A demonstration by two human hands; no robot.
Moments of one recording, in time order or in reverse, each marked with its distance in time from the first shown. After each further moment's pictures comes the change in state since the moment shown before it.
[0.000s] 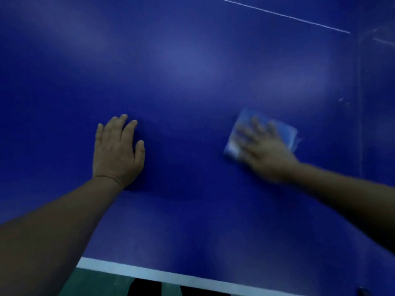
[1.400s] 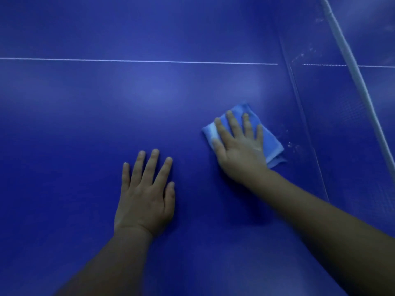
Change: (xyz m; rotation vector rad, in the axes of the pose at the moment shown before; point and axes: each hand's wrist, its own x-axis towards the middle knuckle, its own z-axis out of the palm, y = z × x) left_hand 0.154 0.196 0.074 0.023 -0.201 0.313; right_hand 0.092 0.142 -0.019 0.136 0.111 0.723
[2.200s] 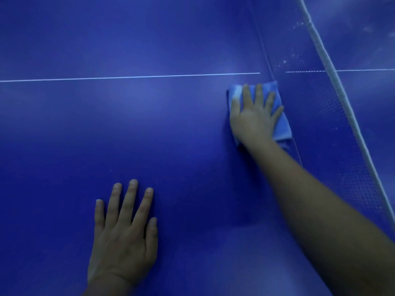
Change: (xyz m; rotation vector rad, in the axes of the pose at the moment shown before) left_hand 0.004 -0.002 0.001 0.024 0.041 0.047; right_hand 0.118 0.067 -0.017 0.118 0.124 0.515
